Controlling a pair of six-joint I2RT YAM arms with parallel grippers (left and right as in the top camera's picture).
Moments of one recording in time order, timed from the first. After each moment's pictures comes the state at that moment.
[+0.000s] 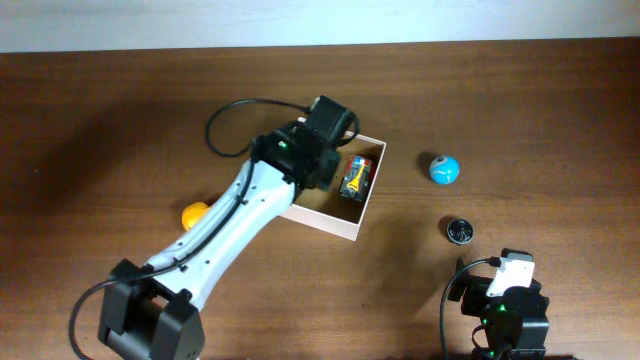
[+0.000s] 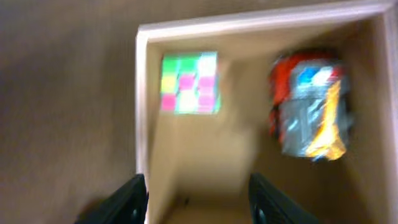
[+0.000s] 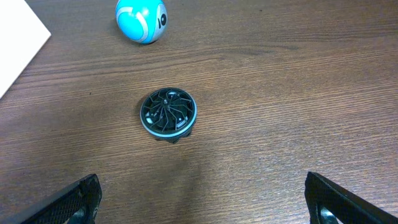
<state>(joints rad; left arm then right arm) -0.60 1.77 1.53 -0.89 -0.28 -0.14 -0.03 0.01 0.18 -0.77 0.11 0.11</state>
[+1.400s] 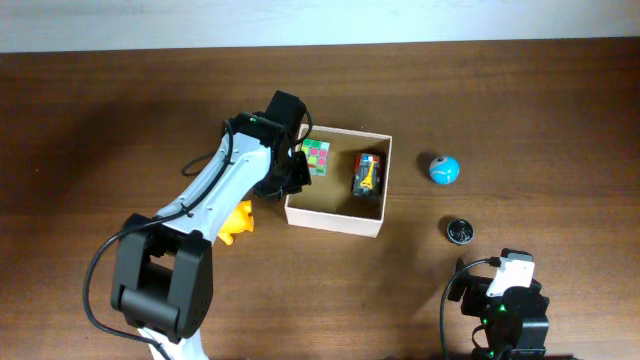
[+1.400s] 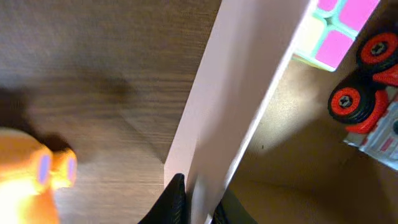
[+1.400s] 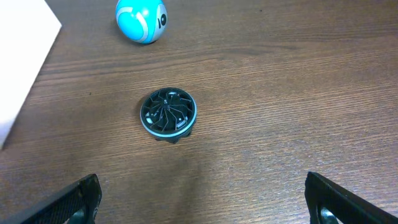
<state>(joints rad) -0.41 1.93 1.52 -1.01 0.11 -0.61 -0.03 0.01 0.18 -0.77 0.11 0.11</state>
